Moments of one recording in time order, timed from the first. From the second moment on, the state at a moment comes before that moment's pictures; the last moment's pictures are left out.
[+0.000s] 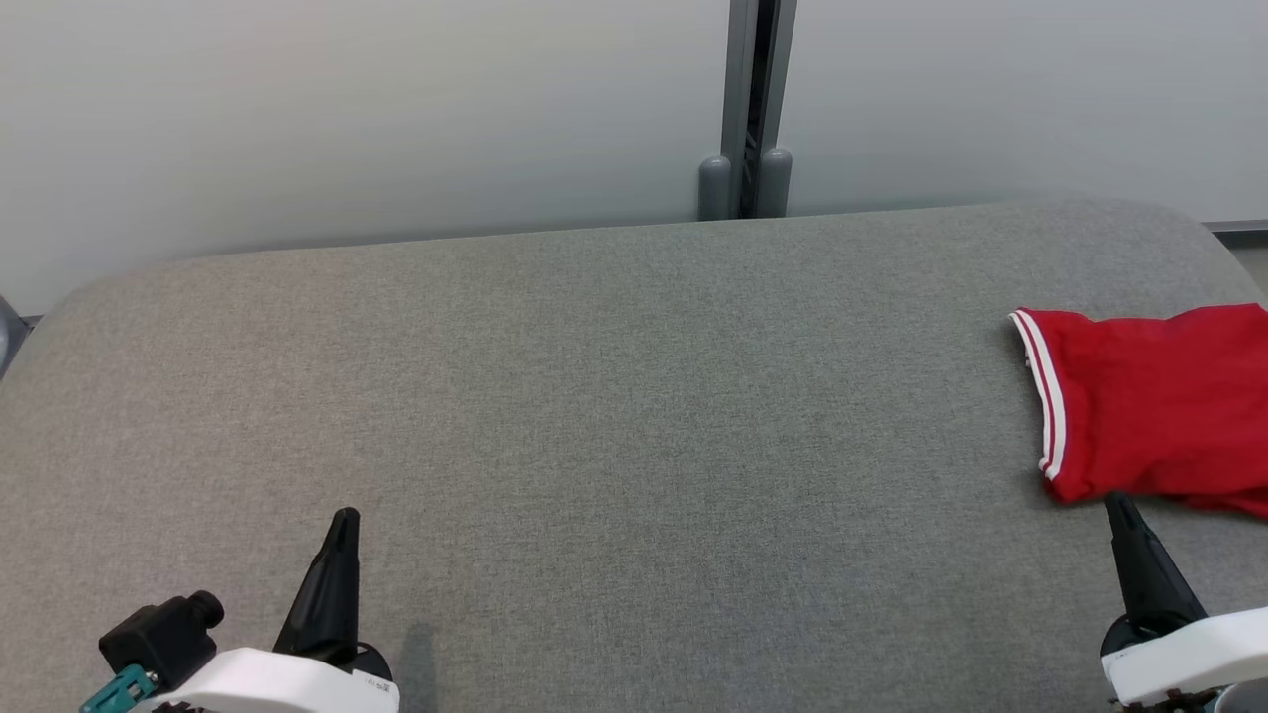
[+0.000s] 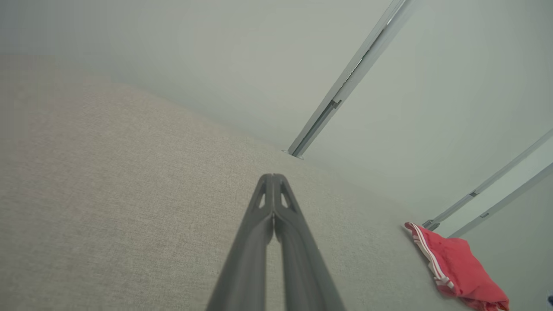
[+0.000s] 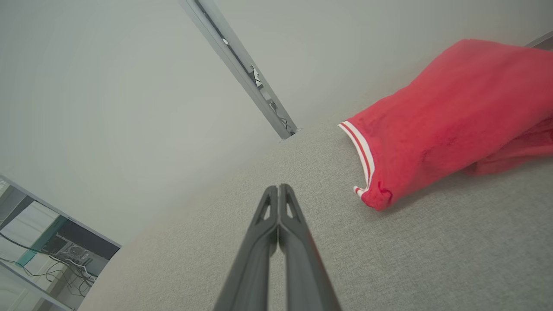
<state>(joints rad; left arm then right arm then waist) 0.07 0.18 -0.18 0.03 -0.79 0.05 -0.11 0.05 -0.05 -0.14 0.03 0.69 0.13 0.11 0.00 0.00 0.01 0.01</state>
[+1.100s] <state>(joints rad) -0.01 0.13 -0.16 0.12 -1.15 -0.02 -0.12 -0.04 -0.07 -0.21 0.15 1.08 0.13 0.19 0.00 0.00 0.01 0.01</state>
